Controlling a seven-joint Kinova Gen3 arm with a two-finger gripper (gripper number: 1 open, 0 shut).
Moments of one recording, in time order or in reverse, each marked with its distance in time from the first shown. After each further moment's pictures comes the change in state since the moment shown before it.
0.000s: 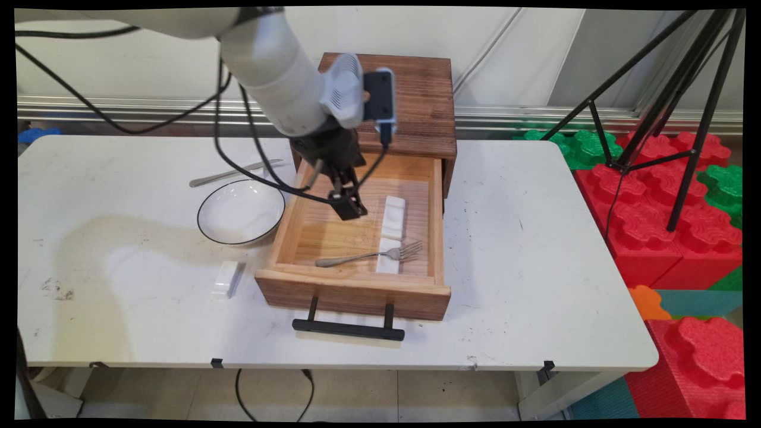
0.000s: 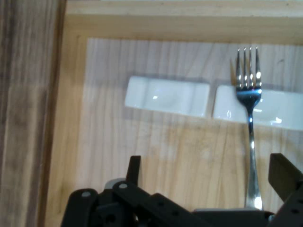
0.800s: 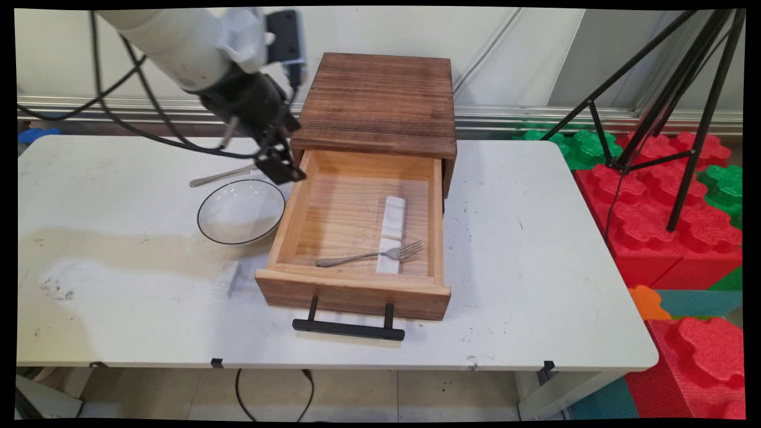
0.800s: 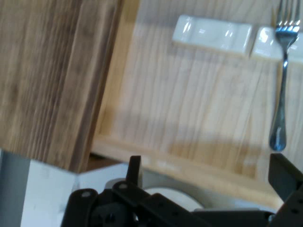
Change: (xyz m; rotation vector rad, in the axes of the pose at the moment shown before) arm -0.077 -0.021 -0.077 0.075 -0.002 -0.114
